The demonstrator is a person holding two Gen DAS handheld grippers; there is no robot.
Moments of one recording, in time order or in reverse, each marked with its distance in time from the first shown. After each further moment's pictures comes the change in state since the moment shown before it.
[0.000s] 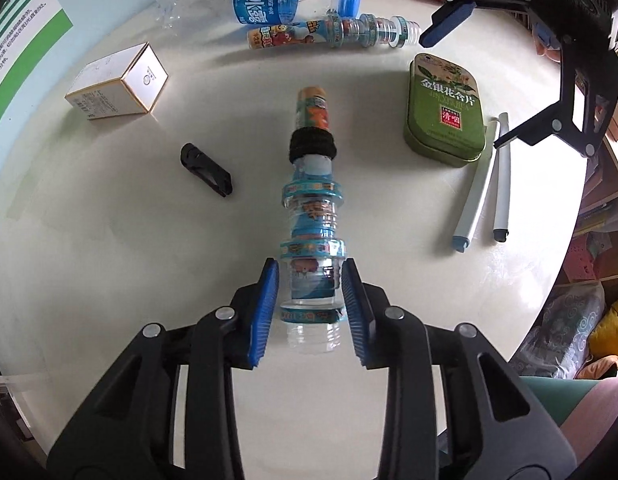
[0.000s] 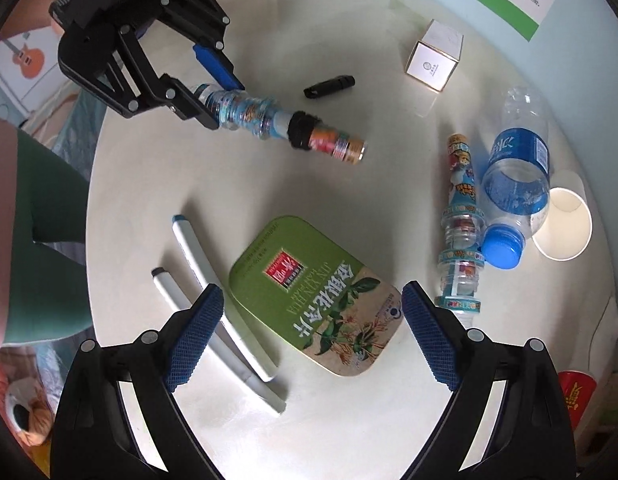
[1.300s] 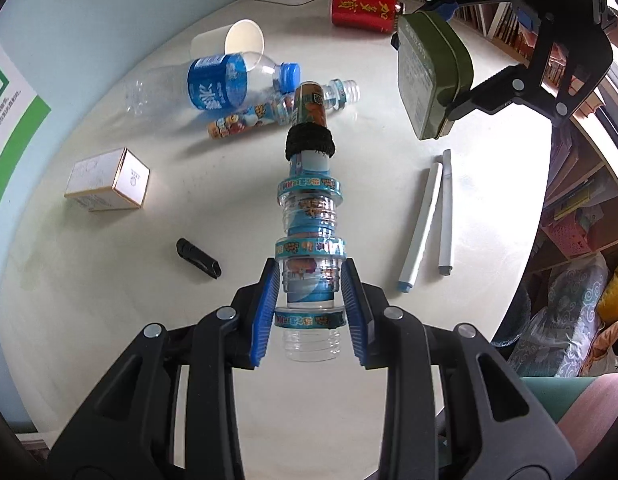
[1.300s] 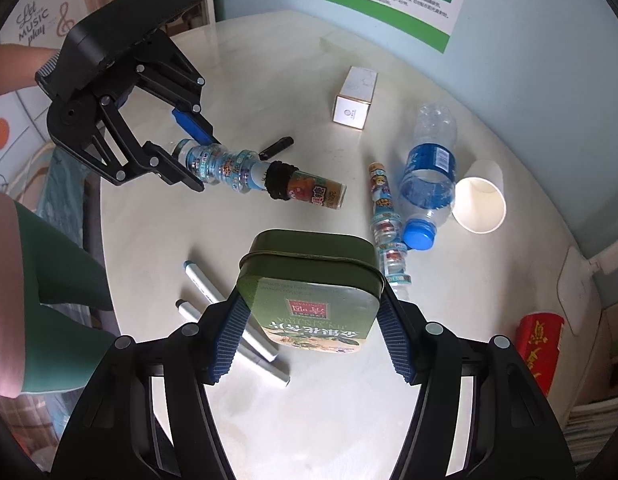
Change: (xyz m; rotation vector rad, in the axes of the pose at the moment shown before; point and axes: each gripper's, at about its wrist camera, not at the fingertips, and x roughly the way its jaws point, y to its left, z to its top) left arm -0.061 -0.024 0.023 0.179 -0.092 -0.005; right arm -0.100 -0.004 -0.025 0.226 -0.177 -0.112
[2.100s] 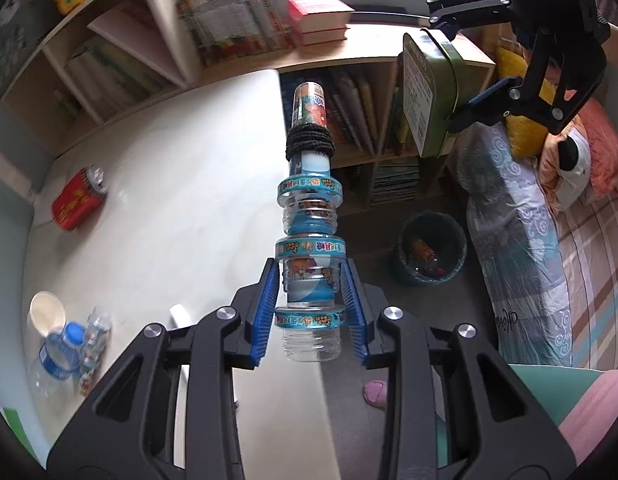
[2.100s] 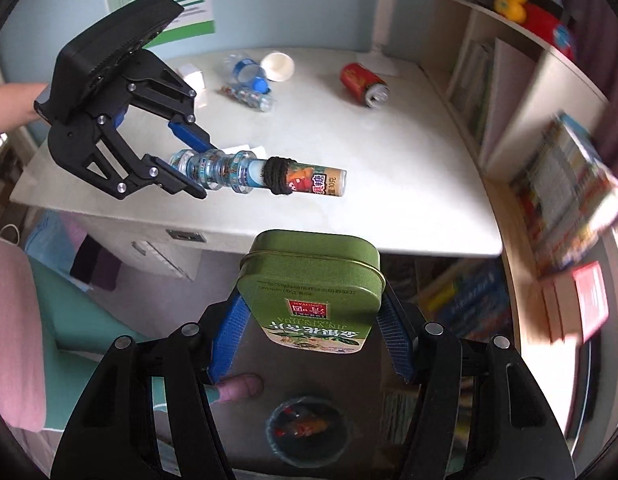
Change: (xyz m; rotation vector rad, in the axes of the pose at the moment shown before) left arm -0.038 -0.244 0.032 0.812 -0.135 -0.342; right arm -0.154 0.197 -0.206 0.862 -0.003 -0.456
